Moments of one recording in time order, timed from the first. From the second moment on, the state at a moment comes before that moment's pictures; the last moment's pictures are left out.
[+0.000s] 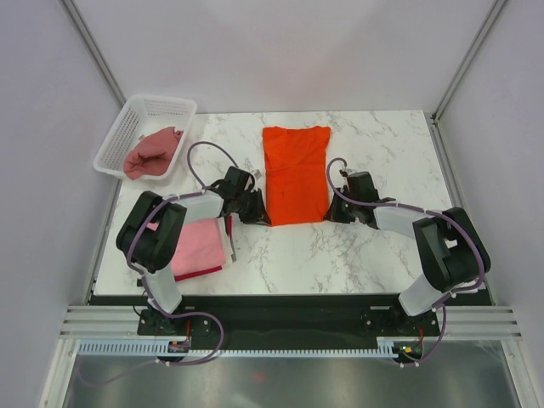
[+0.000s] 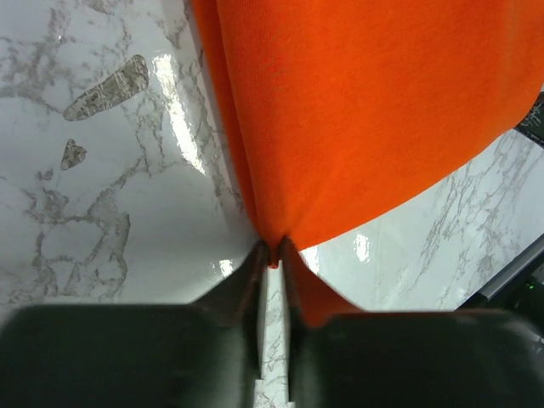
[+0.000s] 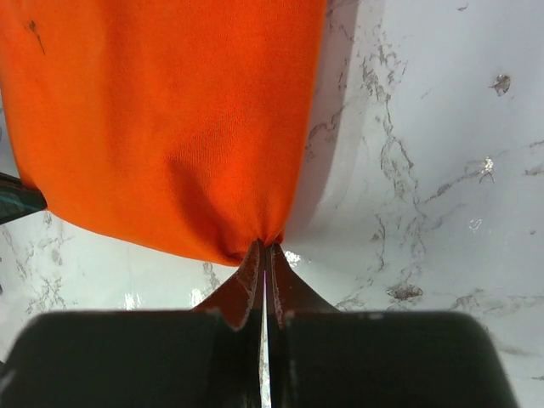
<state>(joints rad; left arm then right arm) -0.48 1.80 0.96 -0.13 0.37 -0.54 0.33 1.61 0.75 0.01 -0.23 0.46</state>
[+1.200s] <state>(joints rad) -0.49 1.56 0.81 -0.13 0.40 -0.55 0.34 1.28 0.65 -0.17 -0.15 0.47</state>
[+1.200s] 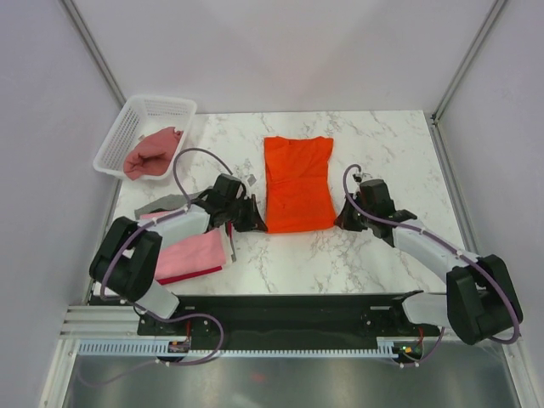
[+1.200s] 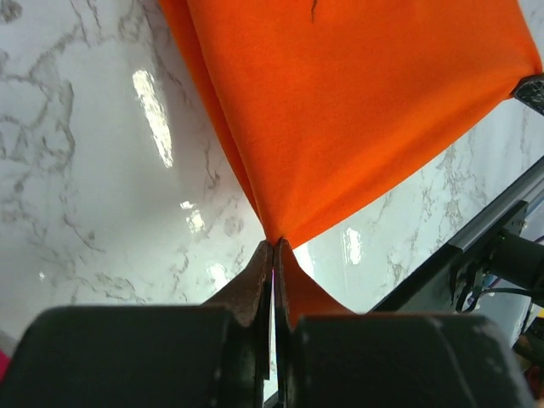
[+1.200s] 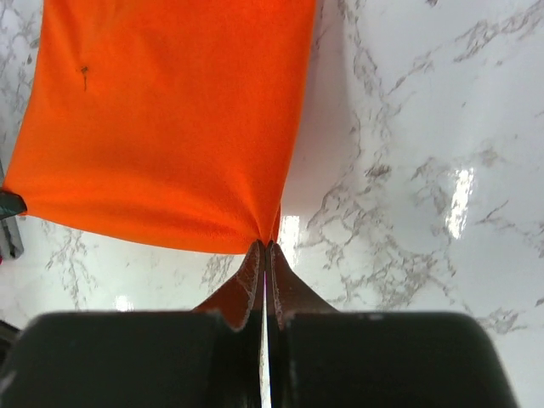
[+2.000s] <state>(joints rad) -0.64 1.09 0.73 -0.31 0.41 -0.75 0.36 0.87 0.82 -0.63 -0.15 0.53</state>
